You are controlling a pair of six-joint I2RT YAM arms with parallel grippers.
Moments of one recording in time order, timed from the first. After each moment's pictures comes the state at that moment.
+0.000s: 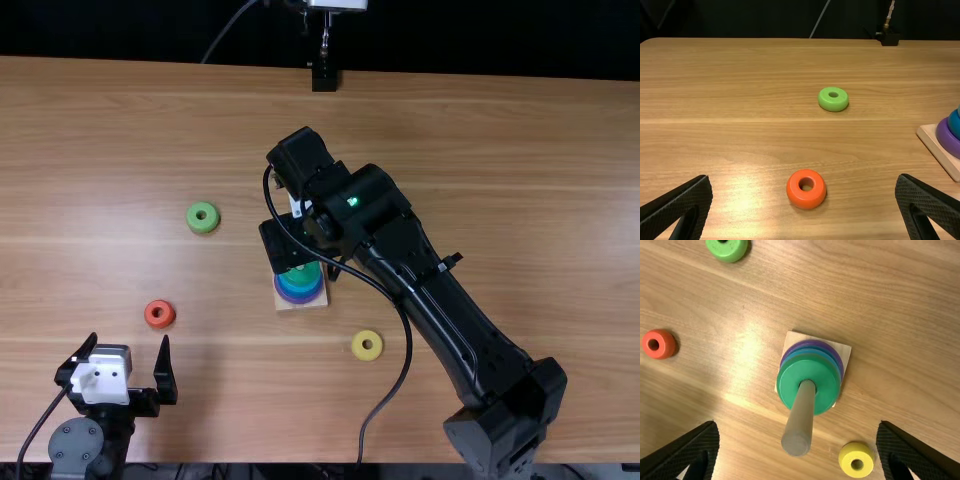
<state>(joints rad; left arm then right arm) -0.05 0.01 0.10 -0.37 -0.02 -0.05 0.64 2.04 2.11 -1.29 -0.04 0.25</state>
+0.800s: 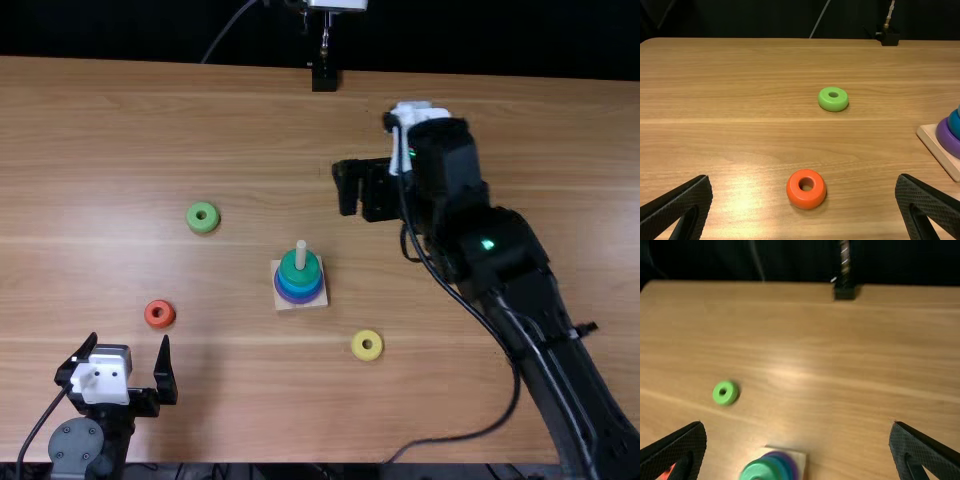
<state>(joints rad) -0.05 0.01 0.10 -0.37 -0.02 -0.05 0.38 1.59 1.58 -0.61 -0.05 0.24</state>
